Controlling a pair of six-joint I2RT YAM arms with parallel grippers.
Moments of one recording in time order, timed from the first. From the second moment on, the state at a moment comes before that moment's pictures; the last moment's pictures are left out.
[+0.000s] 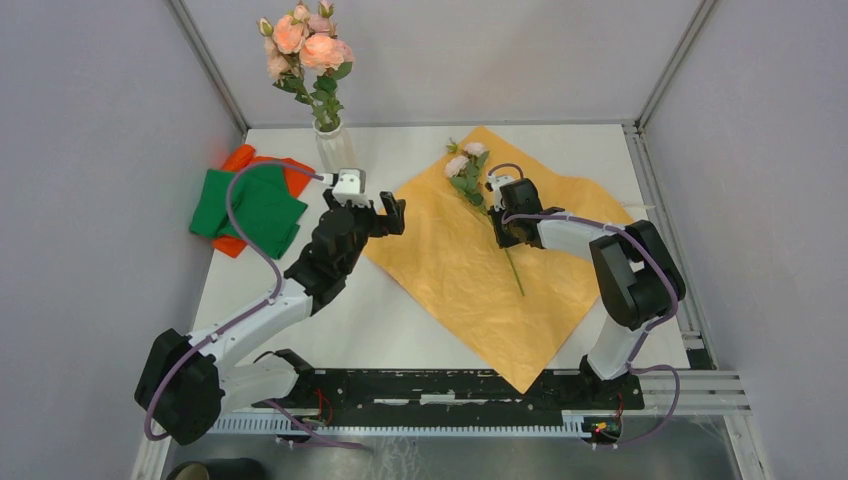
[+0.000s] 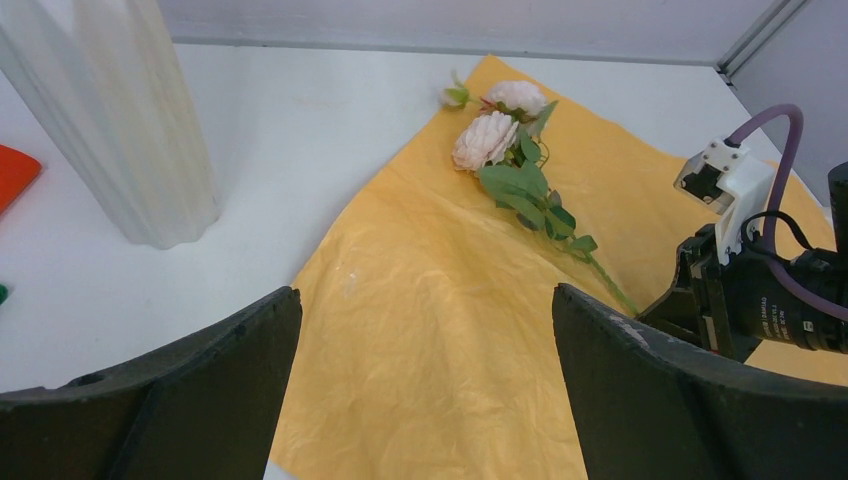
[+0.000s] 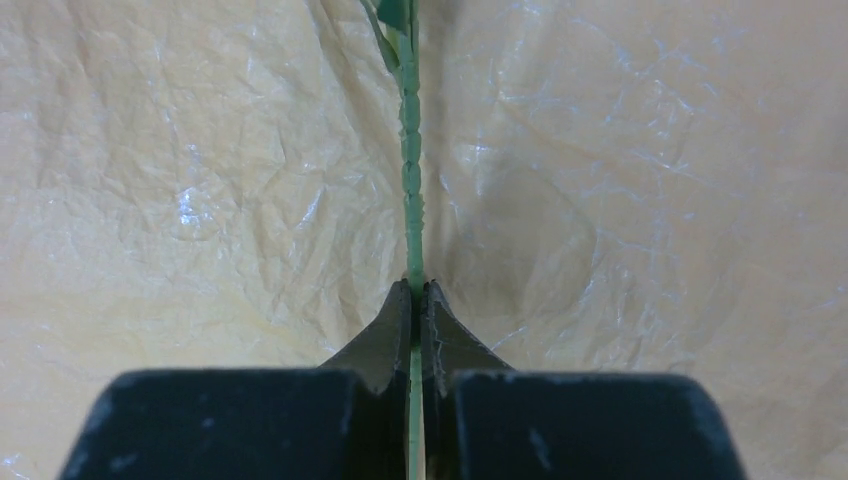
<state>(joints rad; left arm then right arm) -0.61 1.11 0.64 0.34 -0.33 -0.27 0.41 1.77 0.98 -0.14 0.02 0.05</state>
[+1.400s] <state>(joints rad) -0.64 1.53 0.71 1.18 0.36 -0.86 0.57 1.01 0.82 -0.02 -0.22 0.08</state>
